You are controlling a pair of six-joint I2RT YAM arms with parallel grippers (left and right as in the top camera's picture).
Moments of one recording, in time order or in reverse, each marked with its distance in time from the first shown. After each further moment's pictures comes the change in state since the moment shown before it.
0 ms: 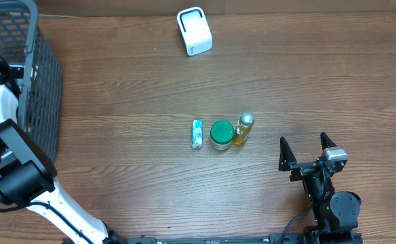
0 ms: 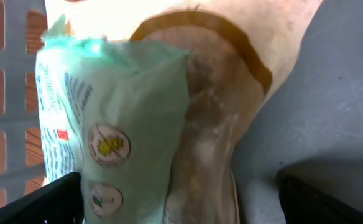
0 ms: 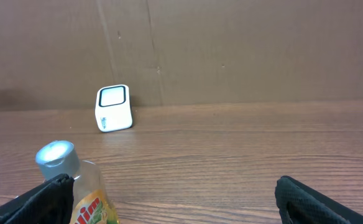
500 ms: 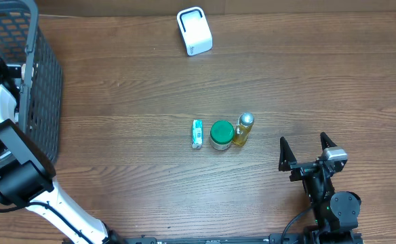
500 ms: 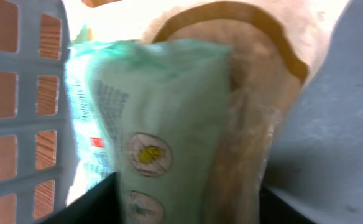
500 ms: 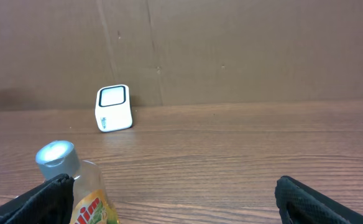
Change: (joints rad) left arm 0.017 0.008 0.016 -0.006 0.019 -0.010; right arm 0.000 0.000 0.000 0.000 0.000 0.000
